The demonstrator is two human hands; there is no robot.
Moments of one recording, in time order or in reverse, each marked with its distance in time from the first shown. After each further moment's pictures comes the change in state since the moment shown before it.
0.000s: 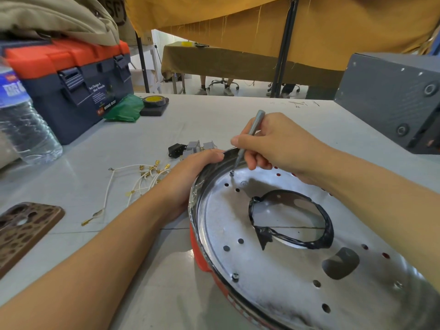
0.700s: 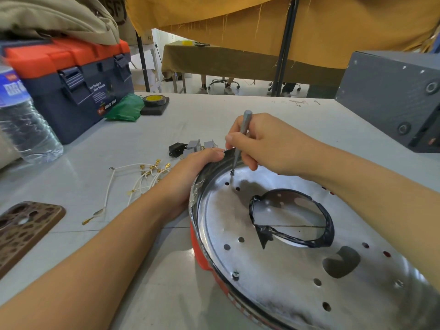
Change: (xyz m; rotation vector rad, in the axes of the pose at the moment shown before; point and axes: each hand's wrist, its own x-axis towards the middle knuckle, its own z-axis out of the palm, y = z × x) left_hand -0.010 -0.001 0.000 0.053 -0.033 0.015; right_hand -0.001 -0.011 0.004 -0.203 -0.066 -0.099
